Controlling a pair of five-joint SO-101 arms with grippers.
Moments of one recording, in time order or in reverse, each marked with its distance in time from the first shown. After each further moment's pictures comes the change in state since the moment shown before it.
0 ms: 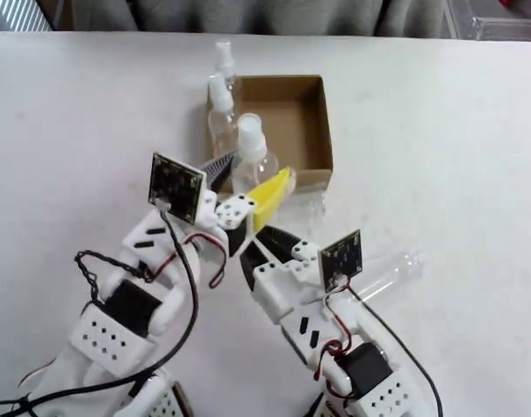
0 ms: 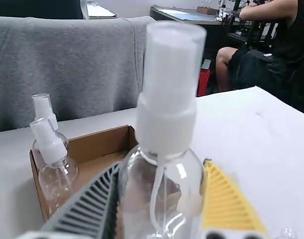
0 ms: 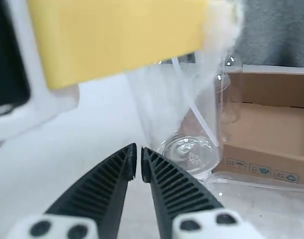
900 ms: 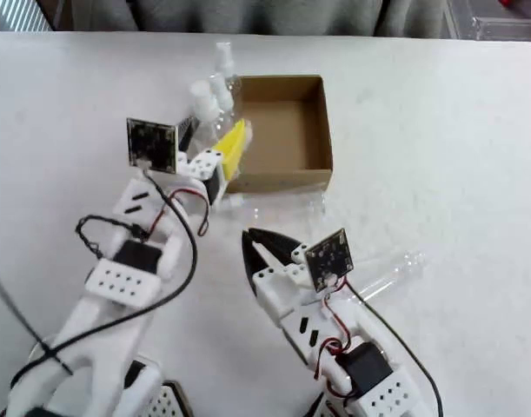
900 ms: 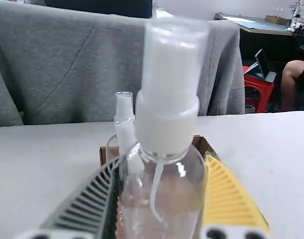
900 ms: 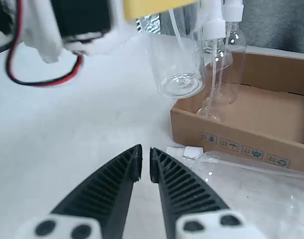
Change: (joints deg) left arm -14.9 25.1 -0.6 -26.7 0.0; right arm 0.4 0.1 0.3 5.8 6.8
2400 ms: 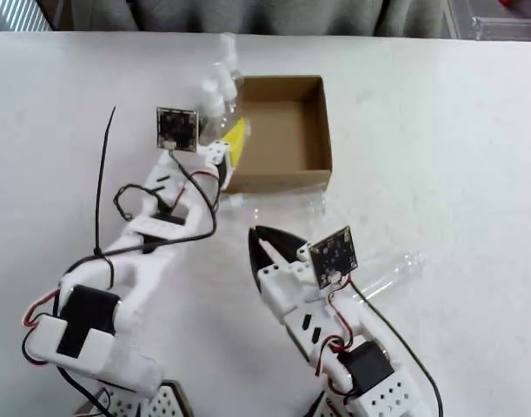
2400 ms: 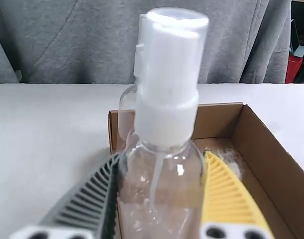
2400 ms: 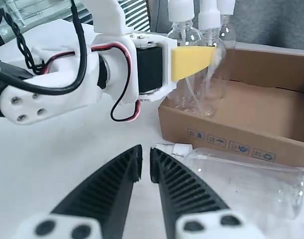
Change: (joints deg) left arm -3.1 39.4 -10.9 -24.5 0.4; right arm 2.1 0.0 0.0 0.9 0.0
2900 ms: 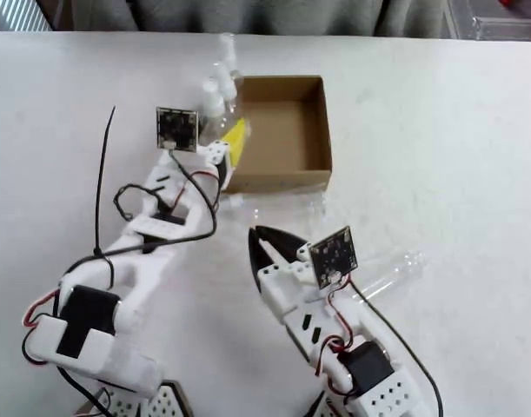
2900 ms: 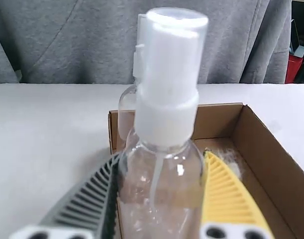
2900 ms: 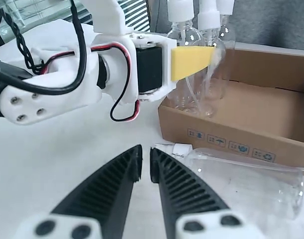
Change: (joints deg) left arm 0.0 0.0 0.2 0.0 0.1; right arm 0.0 0.0 0.0 0.0 0.0
